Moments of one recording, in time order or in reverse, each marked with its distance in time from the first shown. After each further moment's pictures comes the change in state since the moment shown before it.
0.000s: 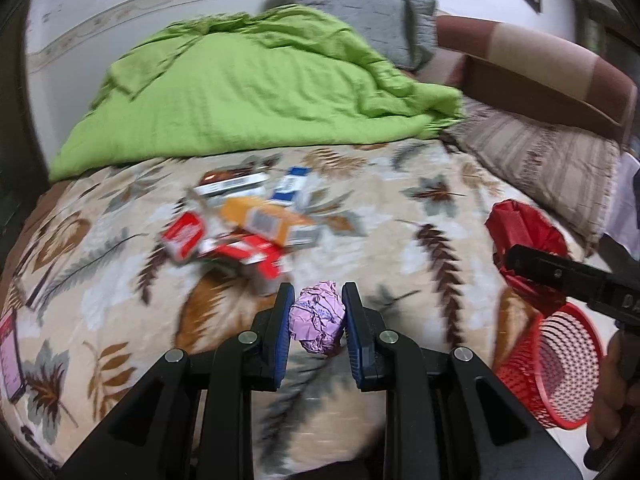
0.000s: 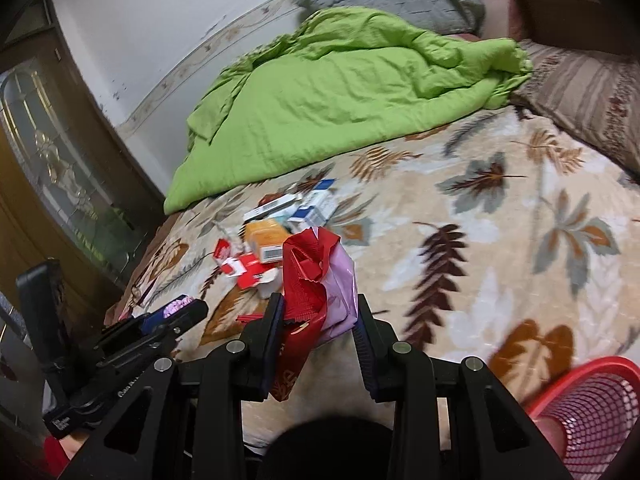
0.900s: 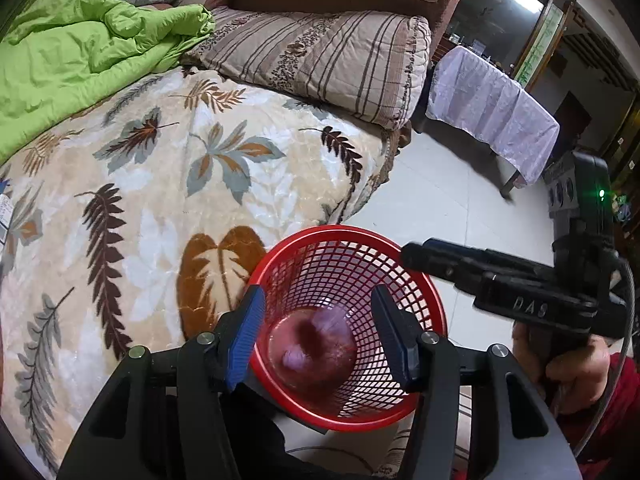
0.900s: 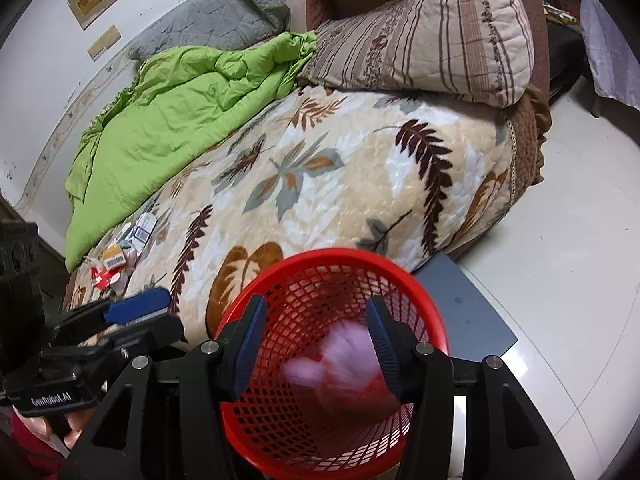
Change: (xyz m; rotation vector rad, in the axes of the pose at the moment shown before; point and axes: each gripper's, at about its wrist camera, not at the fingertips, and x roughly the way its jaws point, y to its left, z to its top) left arm 0.033 -0.229 -0.023 0.307 0.277 -0.588; right arm -0.145 -0.170 -0.073 0.308 -0.030 -0.349
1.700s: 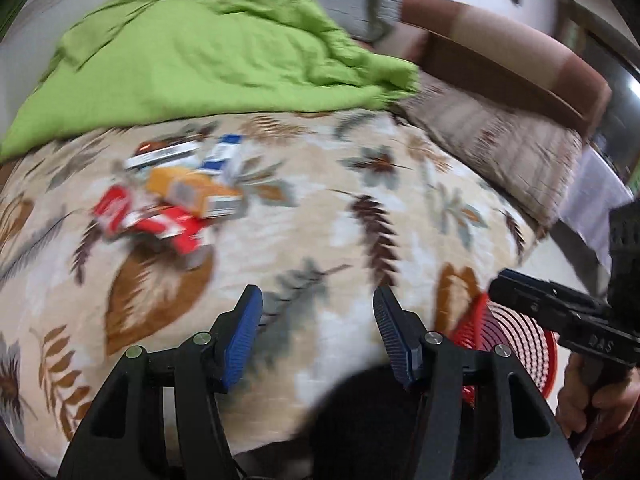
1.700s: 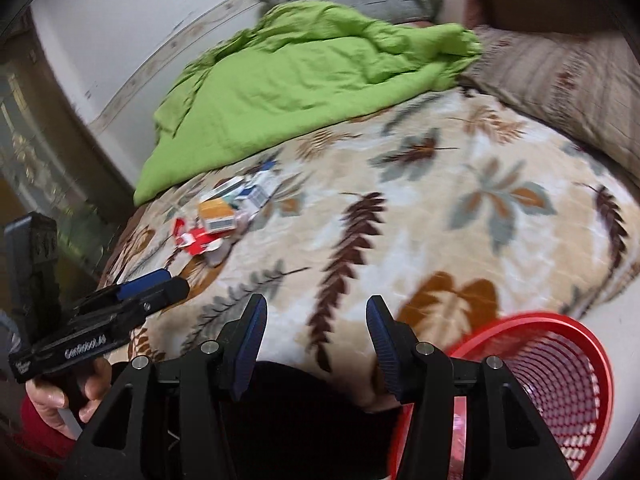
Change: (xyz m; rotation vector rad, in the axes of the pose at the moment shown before) left arm -0.135 0.173 -0.063 -0.376 -0.194 0.412; right arm 0.069 0.183 0.001 -0.326 0.088 0.276
